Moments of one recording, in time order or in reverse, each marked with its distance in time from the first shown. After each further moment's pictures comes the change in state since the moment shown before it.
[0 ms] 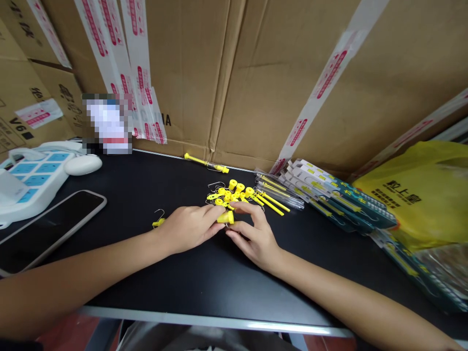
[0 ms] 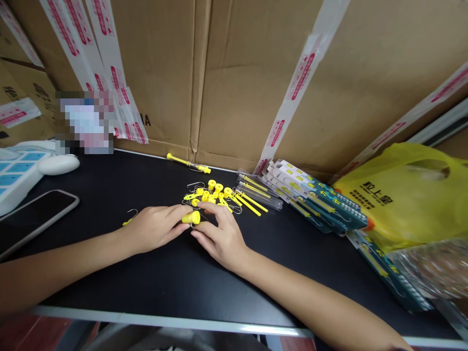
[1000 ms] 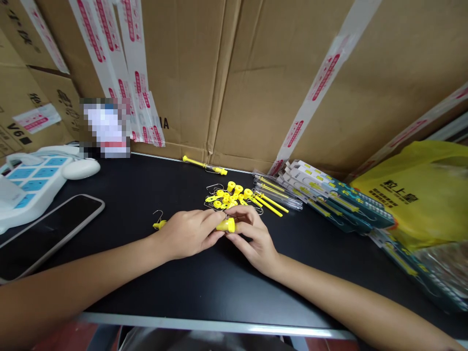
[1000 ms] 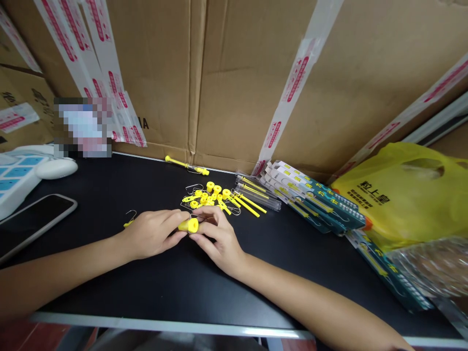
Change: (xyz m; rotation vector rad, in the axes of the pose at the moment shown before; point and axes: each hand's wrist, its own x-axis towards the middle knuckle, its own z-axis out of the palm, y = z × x) left_hand -0.001 0.002 0.003 0.005 0.180 0.105; right_hand 0.001 -0.006 0.005 0.365 0.043 0.153
